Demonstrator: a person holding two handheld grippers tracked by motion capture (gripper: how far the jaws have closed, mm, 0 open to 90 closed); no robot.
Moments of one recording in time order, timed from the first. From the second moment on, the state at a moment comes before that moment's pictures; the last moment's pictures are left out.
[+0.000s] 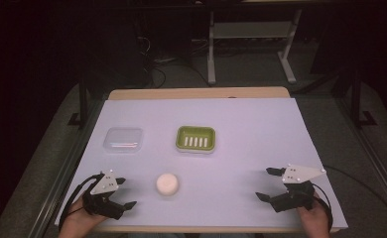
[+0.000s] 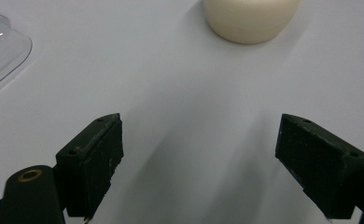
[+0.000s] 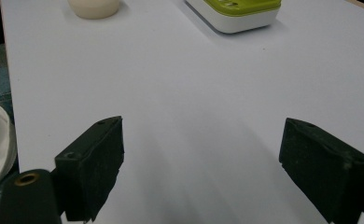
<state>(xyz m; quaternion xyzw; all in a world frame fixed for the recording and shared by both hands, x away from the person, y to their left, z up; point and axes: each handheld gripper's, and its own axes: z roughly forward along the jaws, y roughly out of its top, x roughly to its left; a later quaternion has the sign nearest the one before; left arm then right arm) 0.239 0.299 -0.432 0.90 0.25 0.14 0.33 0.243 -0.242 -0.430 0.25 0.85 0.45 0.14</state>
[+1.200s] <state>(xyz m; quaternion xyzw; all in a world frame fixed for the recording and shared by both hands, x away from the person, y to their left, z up) 0.252 0.250 -0.408 0.93 0.18 0.11 0.30 0.240 -0.246 -0.429 0.26 0.84 0.45 0.15</state>
